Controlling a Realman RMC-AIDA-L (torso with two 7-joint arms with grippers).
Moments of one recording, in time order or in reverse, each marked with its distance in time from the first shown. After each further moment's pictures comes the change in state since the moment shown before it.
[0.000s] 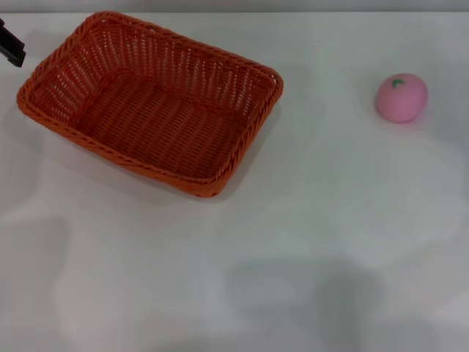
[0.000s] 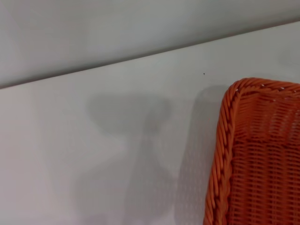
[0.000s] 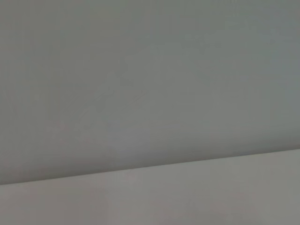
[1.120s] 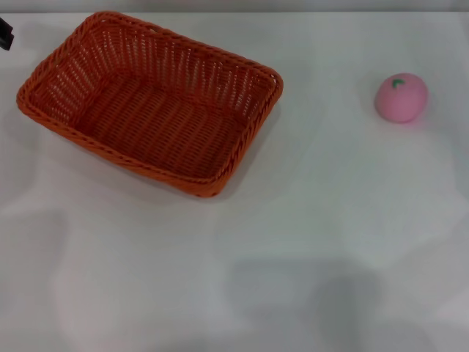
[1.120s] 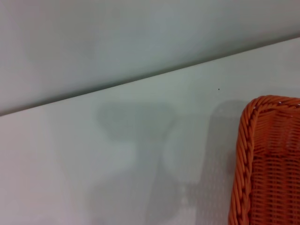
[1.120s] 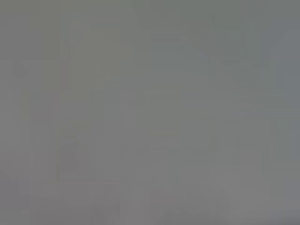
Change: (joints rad) left arm -0.027 0.038 0.002 0.058 0.000 0.053 0.033; right arm -0.009 0.022 0.105 -0.105 0.014 0.145 -0.059
